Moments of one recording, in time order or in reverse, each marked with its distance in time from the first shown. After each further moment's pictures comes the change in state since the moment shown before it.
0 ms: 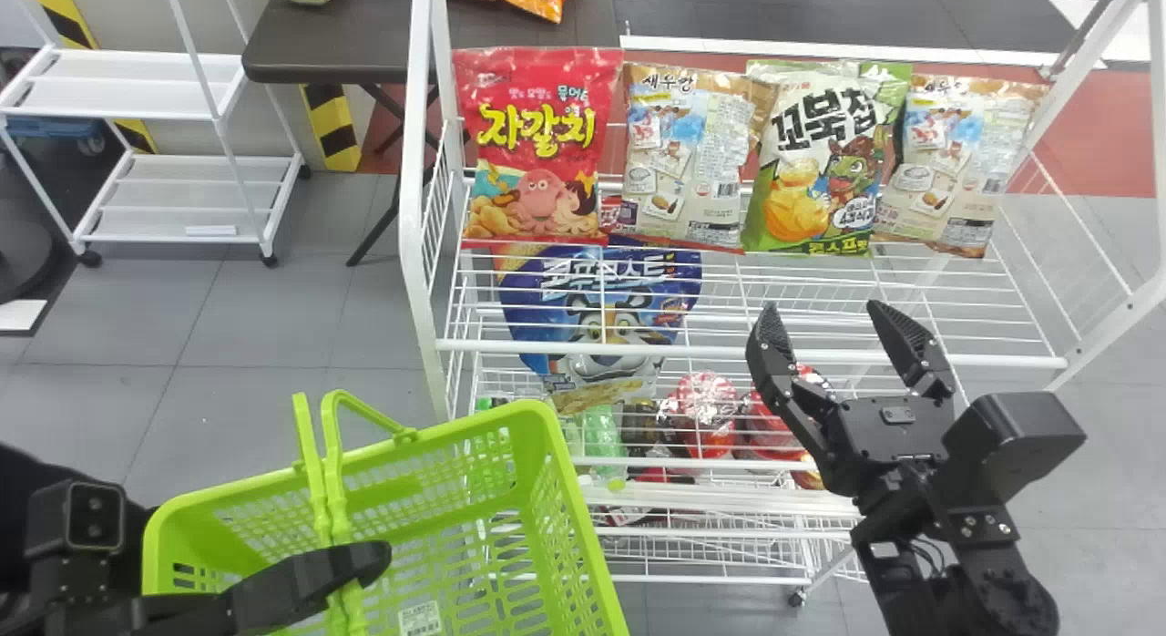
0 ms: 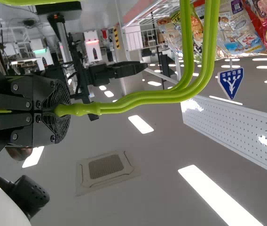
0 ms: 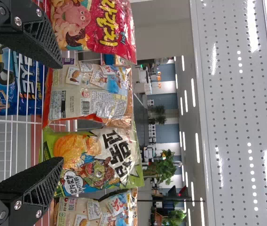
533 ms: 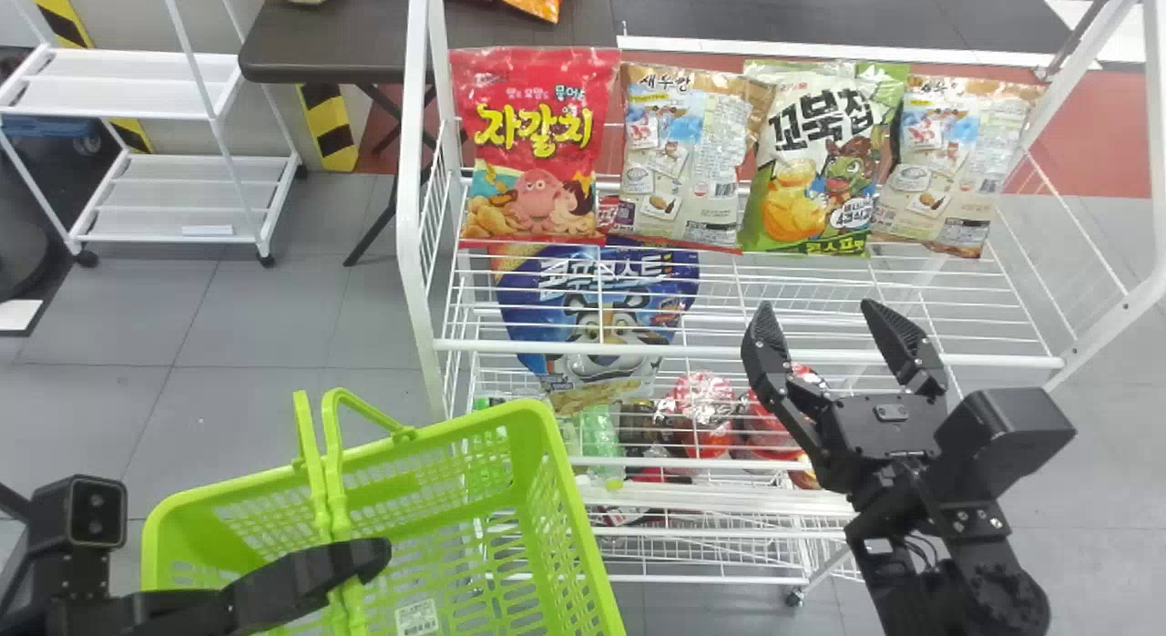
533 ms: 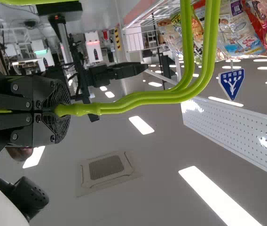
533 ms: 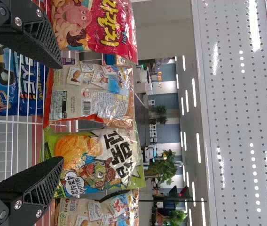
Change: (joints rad) left arm -0.012 0.003 -0.007 0.022 -0.008 -0.002 0.000; right arm -0.017 0.001 0.003 0.010 0.002 0.010 0.000
